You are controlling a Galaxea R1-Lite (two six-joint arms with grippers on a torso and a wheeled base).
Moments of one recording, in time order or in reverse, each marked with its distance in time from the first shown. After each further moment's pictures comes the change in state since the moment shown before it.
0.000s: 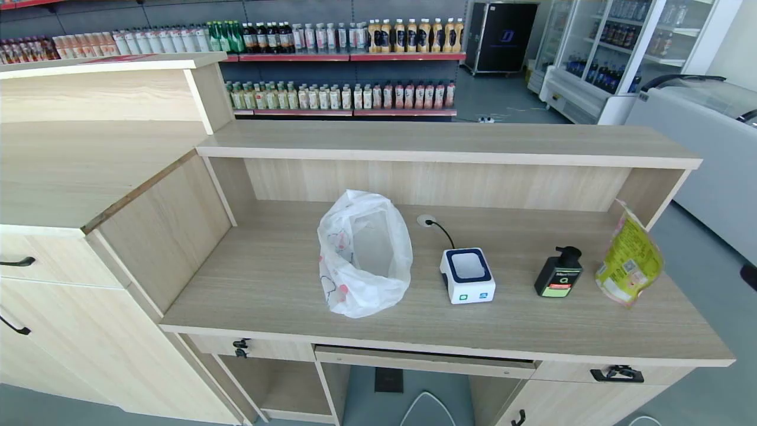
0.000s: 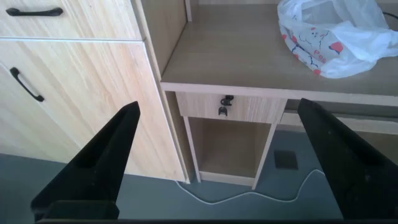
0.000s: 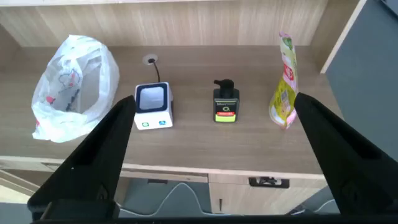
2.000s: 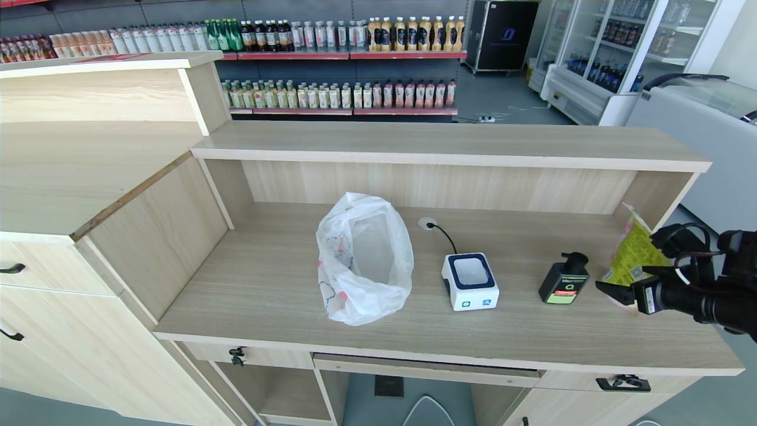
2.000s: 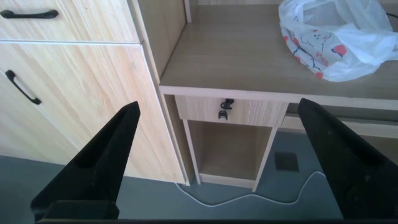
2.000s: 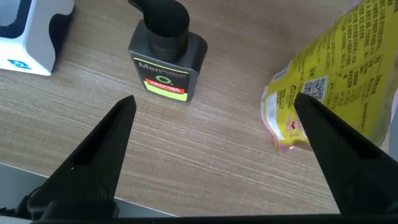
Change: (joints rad) left arm 0.000 0.000 0.000 0.000 0.000 0.000; right arm -0.411 1.137 -0.168 -0.540 0.469 -0.438
